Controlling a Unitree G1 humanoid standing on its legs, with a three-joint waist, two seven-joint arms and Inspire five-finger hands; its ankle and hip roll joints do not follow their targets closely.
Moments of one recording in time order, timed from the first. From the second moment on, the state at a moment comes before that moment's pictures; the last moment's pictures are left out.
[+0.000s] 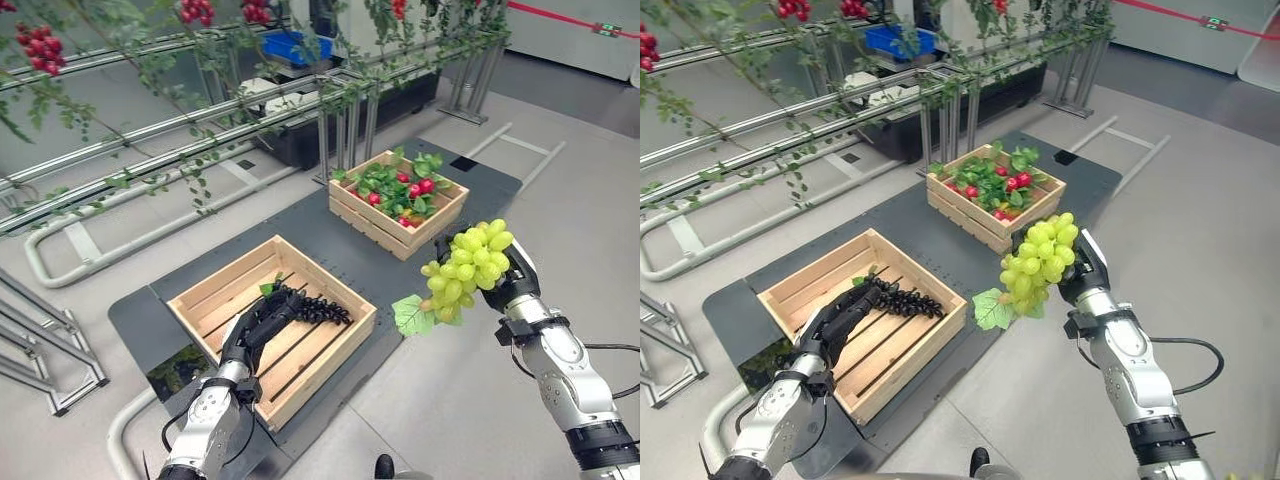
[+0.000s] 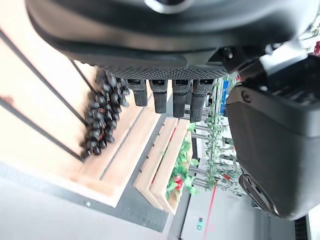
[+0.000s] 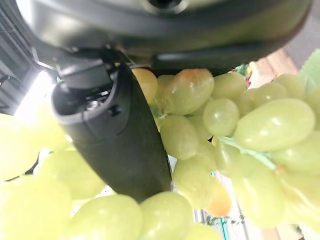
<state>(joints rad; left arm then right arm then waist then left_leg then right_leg) 0.03 0.39 -0.14 0.38 -0.54 -0.18 -0.02 -0.11 -0.57 0.05 0.07 0.66 -0.05 0.15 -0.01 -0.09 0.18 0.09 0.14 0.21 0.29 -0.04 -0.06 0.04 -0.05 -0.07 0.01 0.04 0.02</state>
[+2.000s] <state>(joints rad) 0.03 0.28 -0.13 0.44 -0.61 -0.20 0.24 -0.23 -0.60 0.24 -0.01 0.72 0.09 0.47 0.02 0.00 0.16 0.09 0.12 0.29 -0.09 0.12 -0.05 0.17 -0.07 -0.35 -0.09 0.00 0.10</state>
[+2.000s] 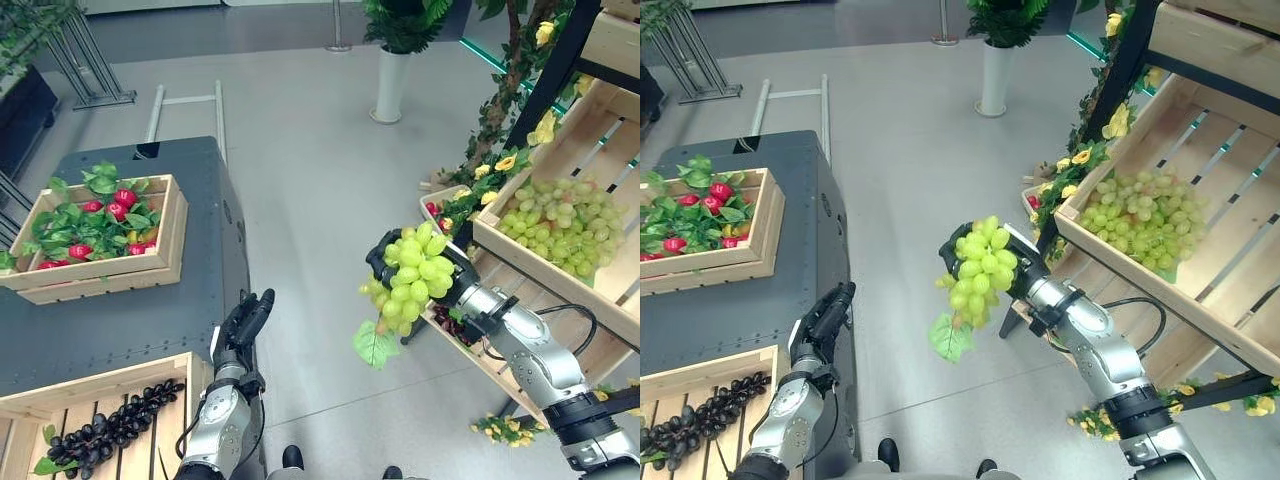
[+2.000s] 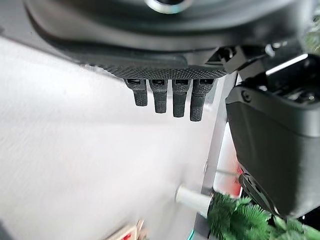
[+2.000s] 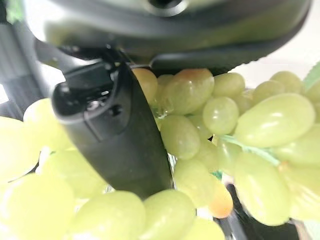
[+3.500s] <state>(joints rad) 0.06 0.35 -0.21 0.47 -0.64 -0.23 0.16 -0.73 -1.05 0.10 0.39 0.74 -0.02 0.10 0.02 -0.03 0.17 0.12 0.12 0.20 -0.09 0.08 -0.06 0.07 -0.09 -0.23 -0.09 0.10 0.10</state>
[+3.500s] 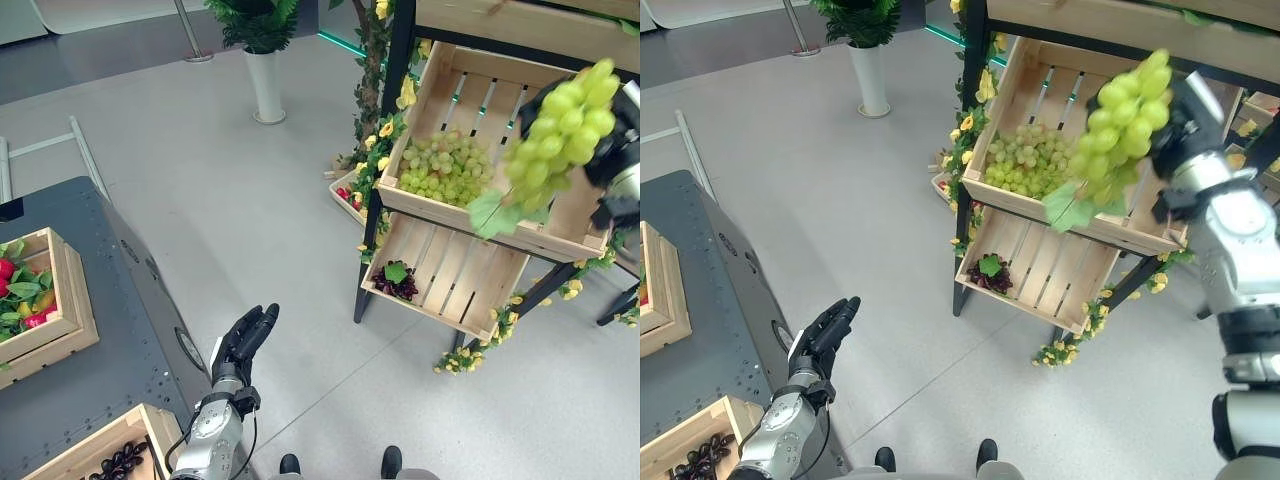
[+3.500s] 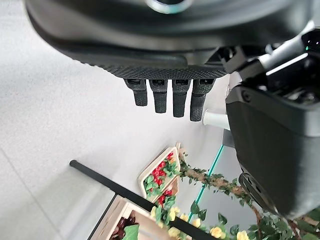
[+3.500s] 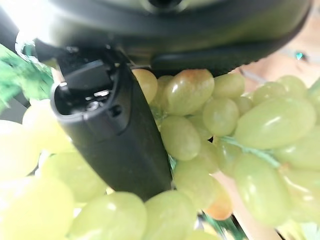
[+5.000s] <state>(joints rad) 0.11 0.38 -0.27 0.47 -0.68 -0.25 0.20 -0.91 -1.04 0.64 1.07 -0.26 -0.16 -0.10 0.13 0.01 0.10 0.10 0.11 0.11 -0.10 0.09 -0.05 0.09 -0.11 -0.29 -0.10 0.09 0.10</state>
